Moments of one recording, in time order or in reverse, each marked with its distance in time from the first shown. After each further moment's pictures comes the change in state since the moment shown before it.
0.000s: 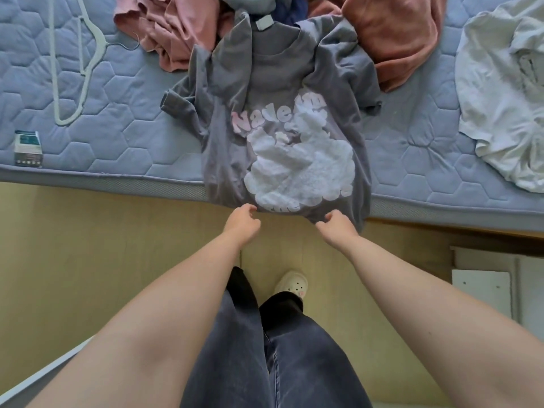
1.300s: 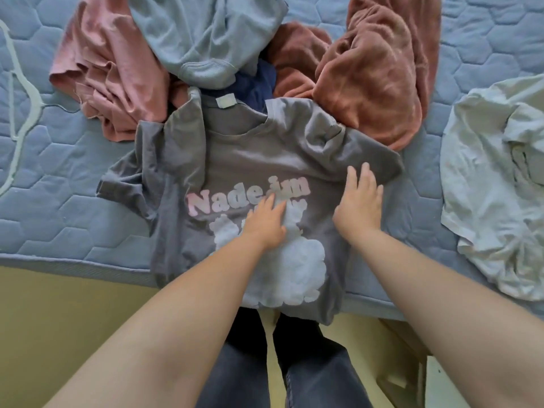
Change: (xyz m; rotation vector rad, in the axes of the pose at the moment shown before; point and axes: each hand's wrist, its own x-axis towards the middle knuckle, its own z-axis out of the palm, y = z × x) left_hand 0.161 0.218 0.002 0.472 -0.131 0.303; right_hand 0.182 -0.067 -0.201 -0.524 0.509 -0.221
